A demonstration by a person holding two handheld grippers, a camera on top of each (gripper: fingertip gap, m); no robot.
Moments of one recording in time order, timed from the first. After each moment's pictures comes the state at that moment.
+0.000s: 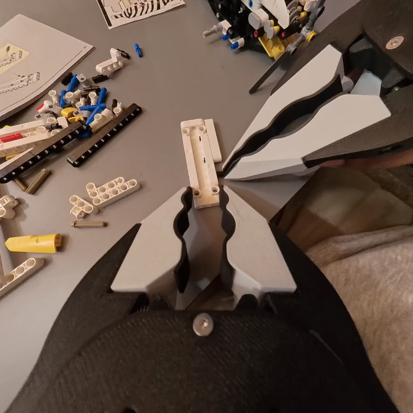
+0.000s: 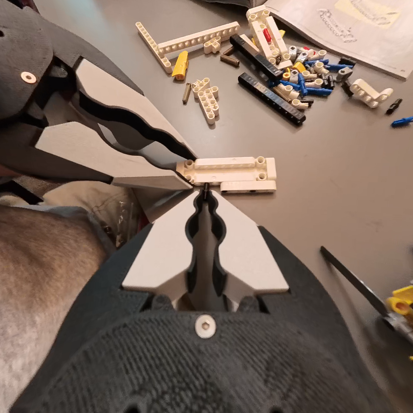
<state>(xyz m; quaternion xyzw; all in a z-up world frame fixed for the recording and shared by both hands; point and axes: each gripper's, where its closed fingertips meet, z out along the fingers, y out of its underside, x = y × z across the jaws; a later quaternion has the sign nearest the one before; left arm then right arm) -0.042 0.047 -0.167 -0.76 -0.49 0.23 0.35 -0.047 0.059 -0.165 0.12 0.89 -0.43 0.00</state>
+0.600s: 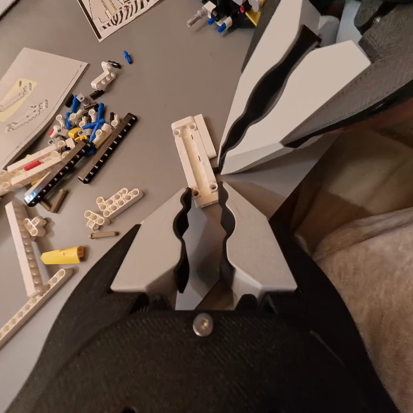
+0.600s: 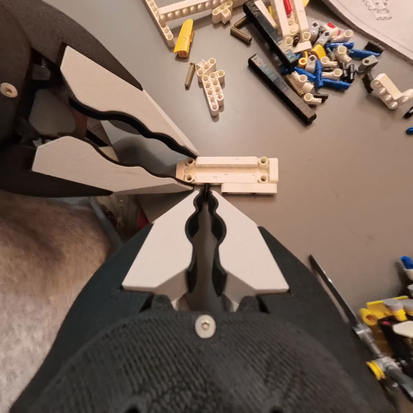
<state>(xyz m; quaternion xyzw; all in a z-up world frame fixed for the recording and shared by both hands) -0.042 0.048 -0.169 -0.80 -0.44 0.27 0.30 -0.048 0.059 -0.166 0.09 0.93 -0.36 0.02</state>
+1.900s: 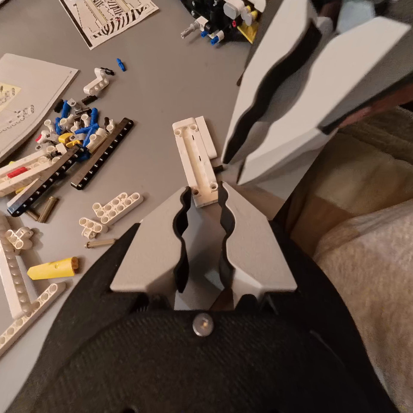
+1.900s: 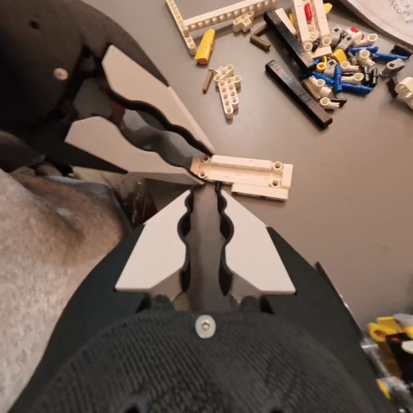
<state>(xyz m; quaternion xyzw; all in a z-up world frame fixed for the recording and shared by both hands) -0.045 0.047 -0.168 -0.80 -0.42 0.24 0.34 -0.039 0.061 -0.159 0.06 0.92 -0.39 0.07</state>
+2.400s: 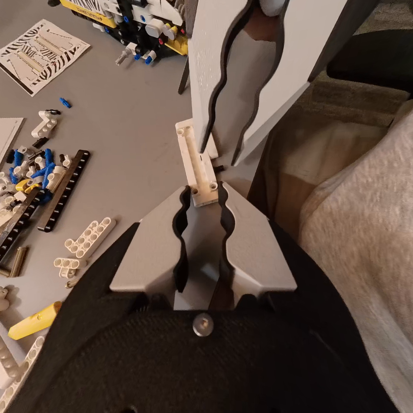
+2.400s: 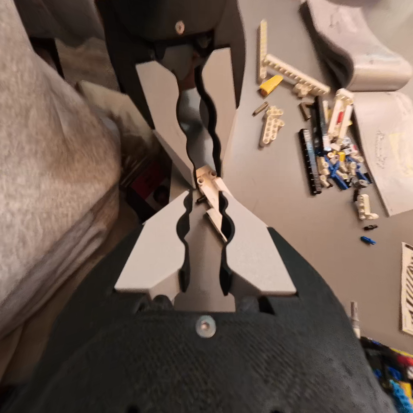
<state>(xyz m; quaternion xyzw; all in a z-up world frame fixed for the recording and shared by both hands) -0.026 0.070 -0.169 -0.85 -0.29 0.21 0.38 -0.023 0.078 -0.146 -0.22 0.89 -0.40 -0.03</state>
